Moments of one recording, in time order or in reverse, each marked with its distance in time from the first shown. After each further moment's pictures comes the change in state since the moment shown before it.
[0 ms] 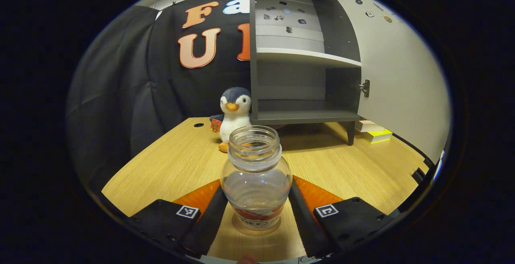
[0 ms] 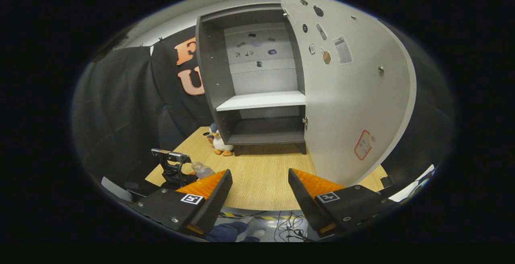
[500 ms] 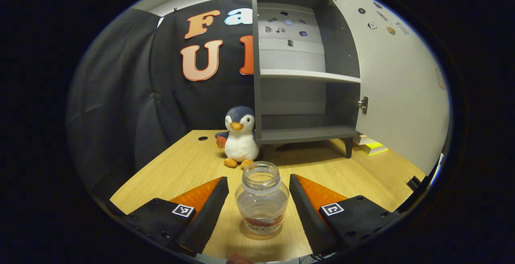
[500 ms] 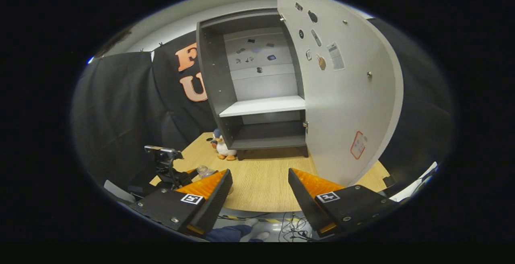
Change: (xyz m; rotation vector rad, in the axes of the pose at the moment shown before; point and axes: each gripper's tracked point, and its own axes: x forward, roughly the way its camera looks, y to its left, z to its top) left arm -0.024 -0.002 0.057 -0.005 -0.092 -0.030; right arm -0.004 0.003 0.009 0.015 -0.066 0.011
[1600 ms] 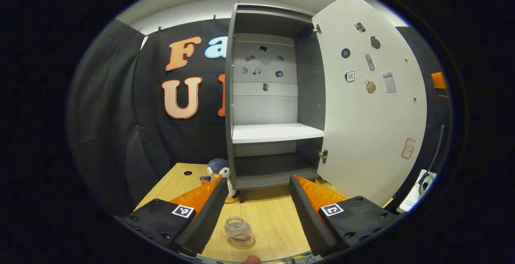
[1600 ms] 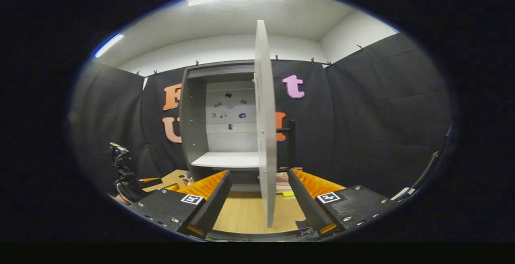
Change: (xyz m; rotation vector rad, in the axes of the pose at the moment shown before) left arm -0.068 -0.044 0.158 0.029 -0.113 -0.125; right arm -0.056 -0.093 0.124 -0.095 -0.403 -0.199
